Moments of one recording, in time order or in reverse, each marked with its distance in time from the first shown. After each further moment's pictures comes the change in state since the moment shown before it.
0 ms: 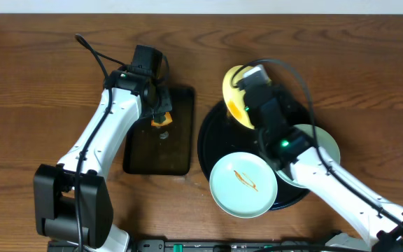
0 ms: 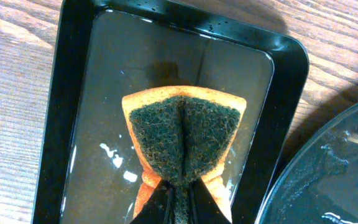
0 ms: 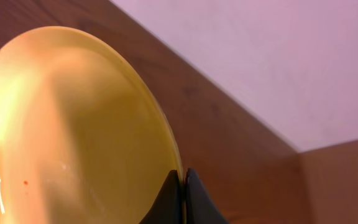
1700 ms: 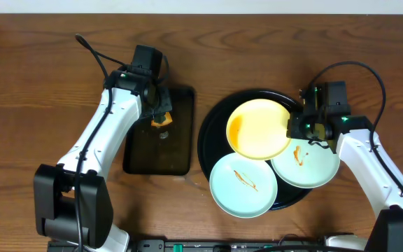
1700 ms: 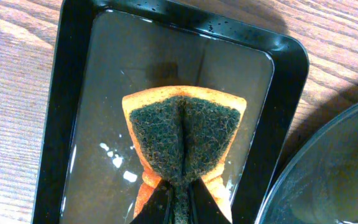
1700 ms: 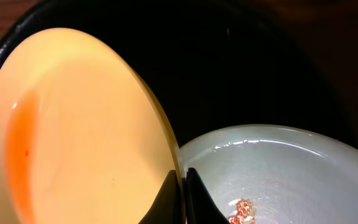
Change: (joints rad) left arm 0.000 0.000 0.000 0.000 0.000 0.000; right arm -0.538 0.040 -0.008 -0.514 -0.917 0.584
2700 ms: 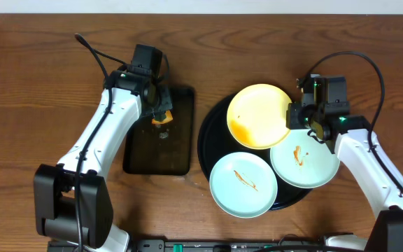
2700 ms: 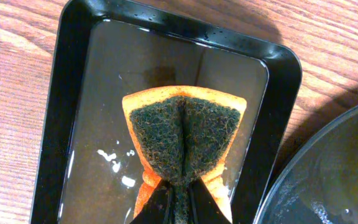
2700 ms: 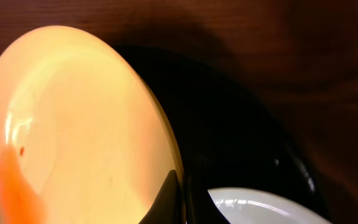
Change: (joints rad) left arm 0.000 0.000 0.000 0.021 0.000 0.000; right arm 0.013 0.000 0.003 0.153 0.041 -0.078
